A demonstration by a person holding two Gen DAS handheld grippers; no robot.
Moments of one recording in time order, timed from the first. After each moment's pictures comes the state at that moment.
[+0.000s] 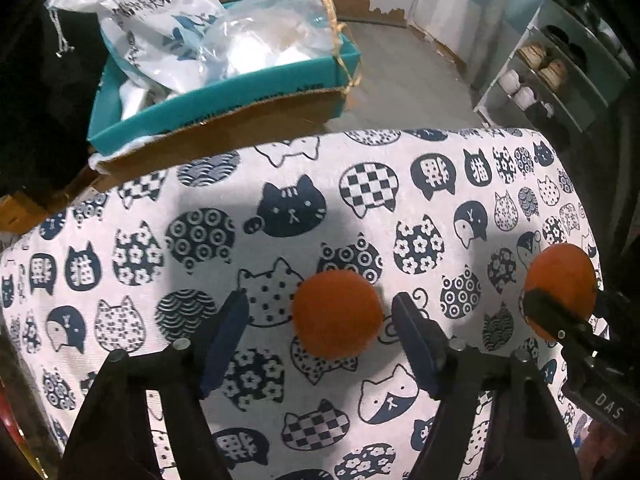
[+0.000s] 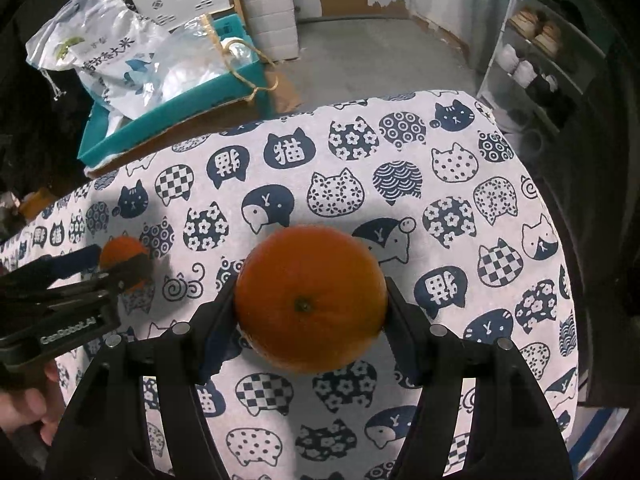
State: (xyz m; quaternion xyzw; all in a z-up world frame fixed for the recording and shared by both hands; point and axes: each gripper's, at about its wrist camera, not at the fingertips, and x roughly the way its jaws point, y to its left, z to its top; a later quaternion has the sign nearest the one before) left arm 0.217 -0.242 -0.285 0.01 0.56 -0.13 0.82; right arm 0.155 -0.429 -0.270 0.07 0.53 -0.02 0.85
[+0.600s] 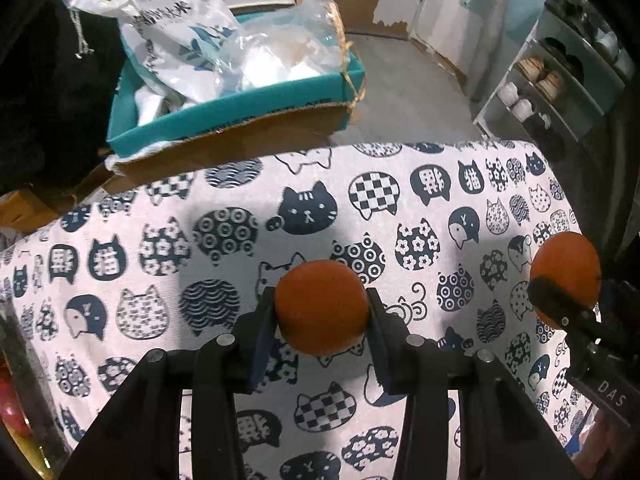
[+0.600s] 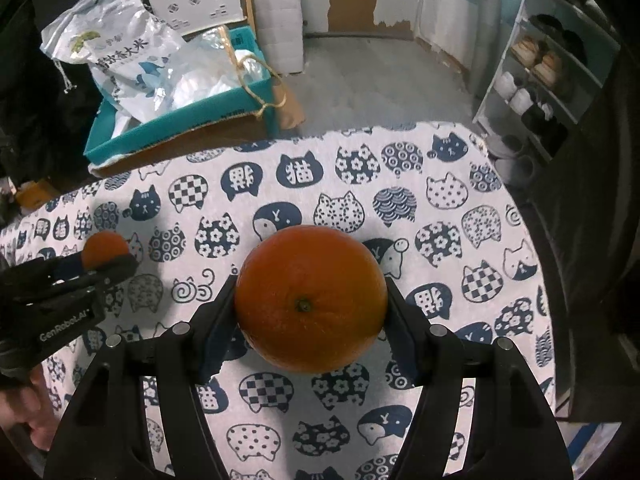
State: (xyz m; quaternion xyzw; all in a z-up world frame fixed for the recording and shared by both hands) left arm 0.202 -0.226 -0.264 0.00 0.54 -0.12 0.83; right arm 0.150 -0.414 -0.247 0.03 0.51 -0.02 0.86
